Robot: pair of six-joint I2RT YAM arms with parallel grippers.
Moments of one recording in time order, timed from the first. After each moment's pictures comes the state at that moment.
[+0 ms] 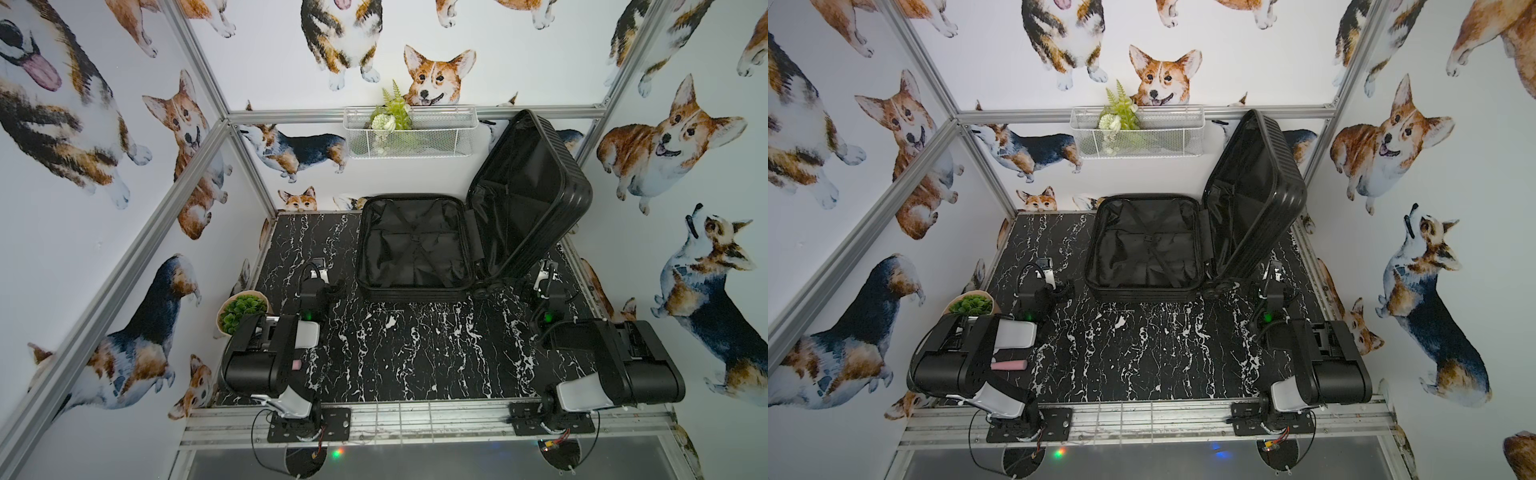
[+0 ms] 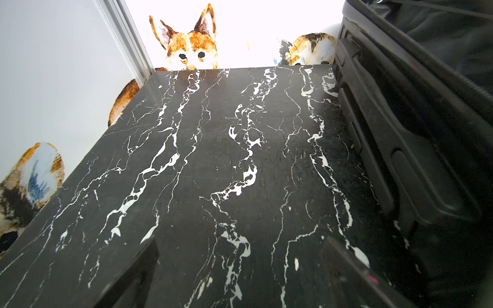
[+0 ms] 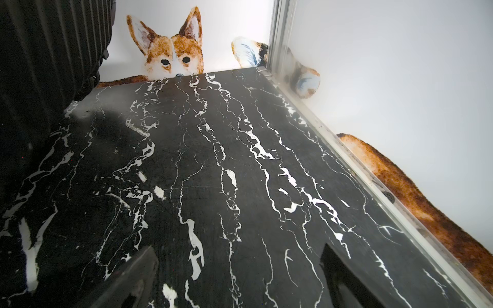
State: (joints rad) left arm -0.08 1.57 0.38 0.82 -0.18 0.01; right arm 0.05 1.45 0.30 0.77 0.30 0.11
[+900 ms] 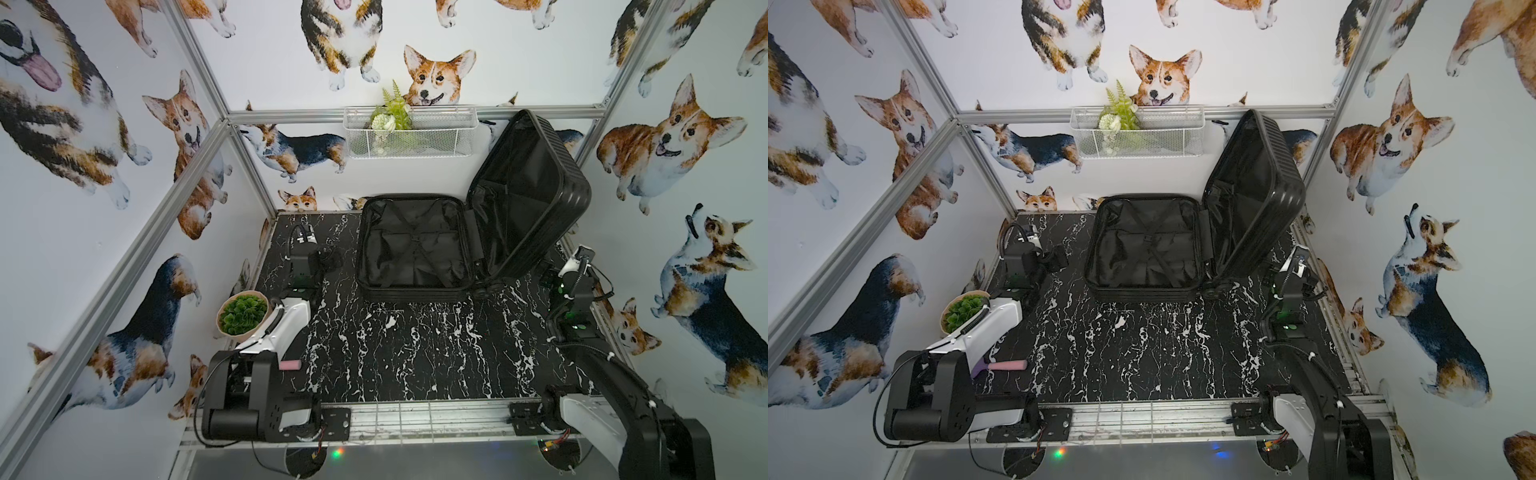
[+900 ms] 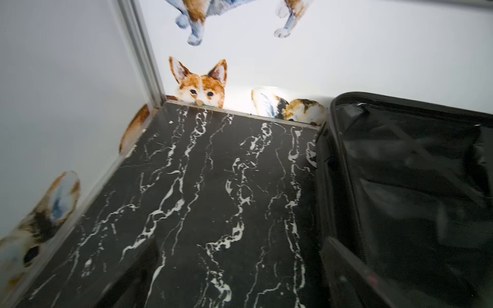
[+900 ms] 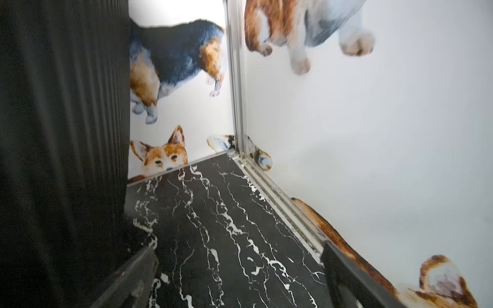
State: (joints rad) left arm -0.08 1.37 0.81 0.13 -0.14 -0.21; right arm 0.06 0.88 0.47 0.29 0.47 0.17
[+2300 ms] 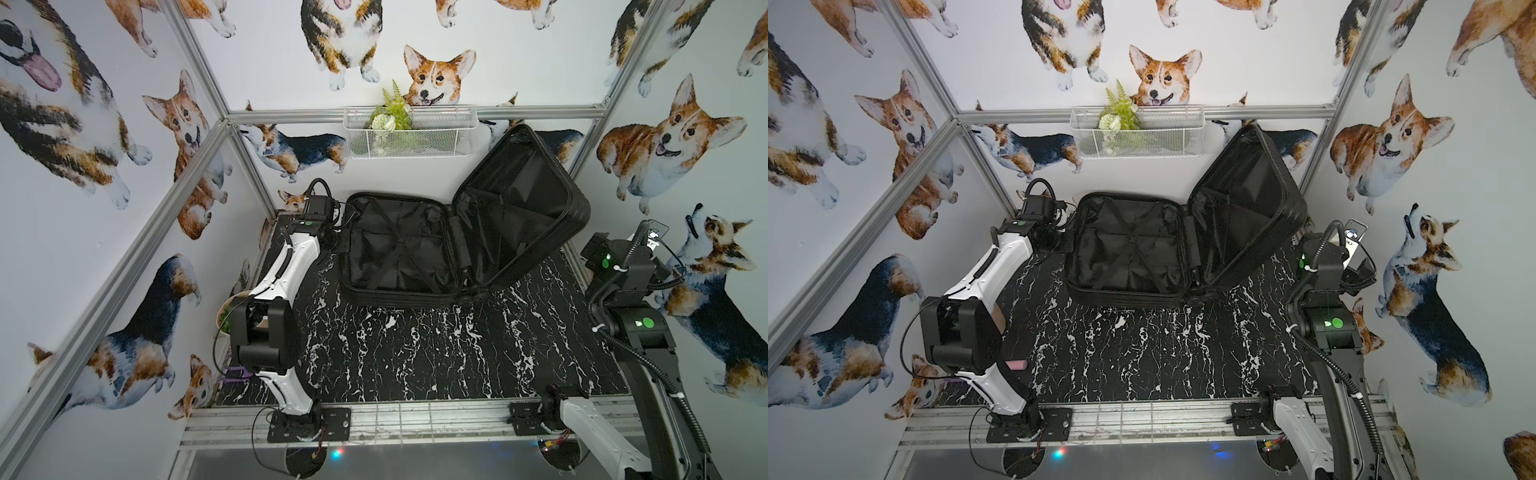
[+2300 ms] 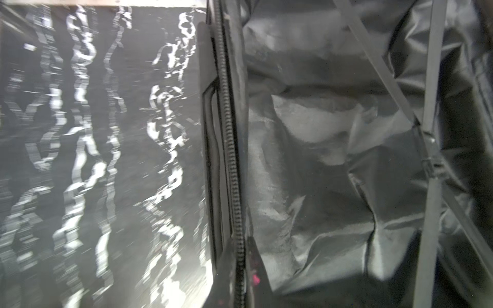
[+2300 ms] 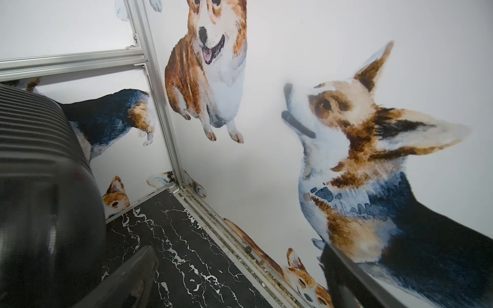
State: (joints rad) left arm -0.13 1.72 1.56 -0.82 0.06 -0.05; right arm 0.06 0.81 1.07 -0.49 0.79 0.19
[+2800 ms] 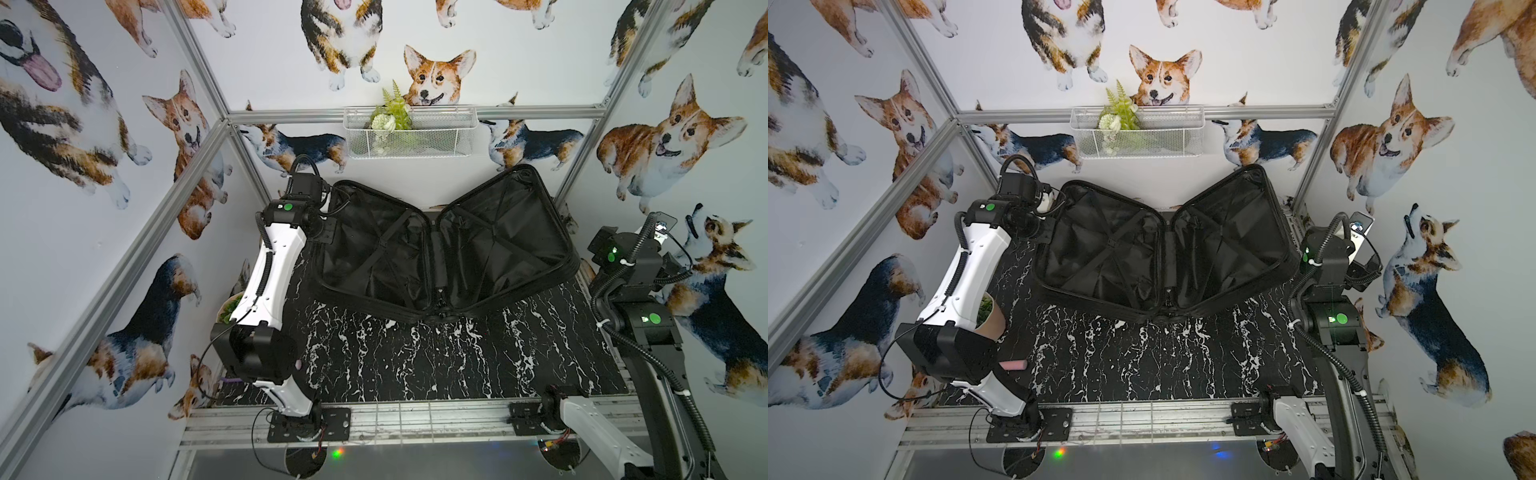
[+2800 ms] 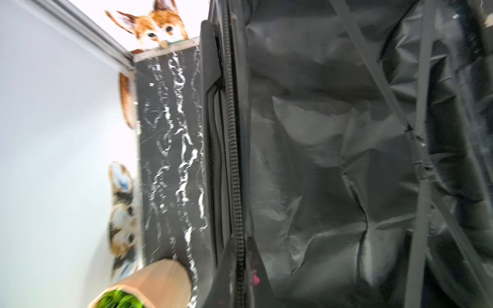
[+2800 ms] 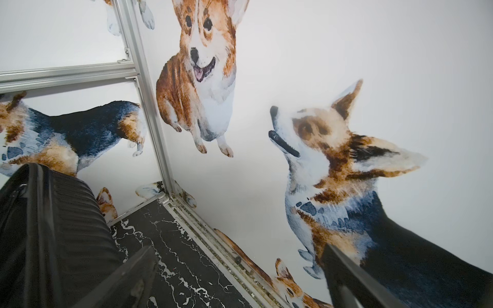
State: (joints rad) left arm -0.13 1.65 1.89 -1.19 -0.15 0.12; right arm 0.06 0.84 1.15 -0.51 0.79 0.16
